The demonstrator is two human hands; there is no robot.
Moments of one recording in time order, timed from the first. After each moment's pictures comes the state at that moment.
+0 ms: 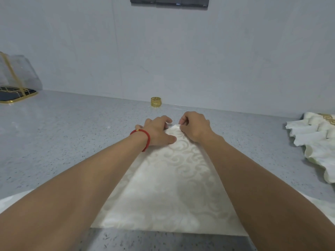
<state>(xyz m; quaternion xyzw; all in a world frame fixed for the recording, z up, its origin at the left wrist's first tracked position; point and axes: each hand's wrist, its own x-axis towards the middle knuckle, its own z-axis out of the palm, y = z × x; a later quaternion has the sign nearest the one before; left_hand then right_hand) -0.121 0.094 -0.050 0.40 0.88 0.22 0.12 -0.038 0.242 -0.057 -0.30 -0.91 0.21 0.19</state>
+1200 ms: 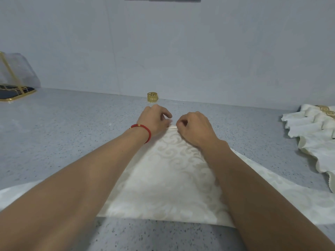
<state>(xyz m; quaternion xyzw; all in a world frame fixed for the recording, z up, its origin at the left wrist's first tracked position) -0.115 0.108 -0.050 0.42 0.84 0.34 0.00 0.001 0.232 -0.069 -0.21 -0.94 0.13 0.25</state>
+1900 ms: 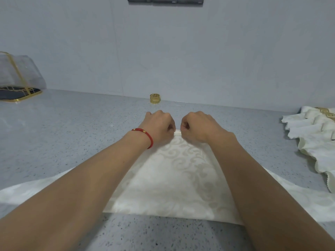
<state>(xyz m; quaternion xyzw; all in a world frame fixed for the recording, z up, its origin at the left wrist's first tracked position) -0.099 0.099 -0.050 0.52 0.84 0.16 -0.11 0.005 0.234 -0.047 -0.22 -0.97 0.08 0.11</state>
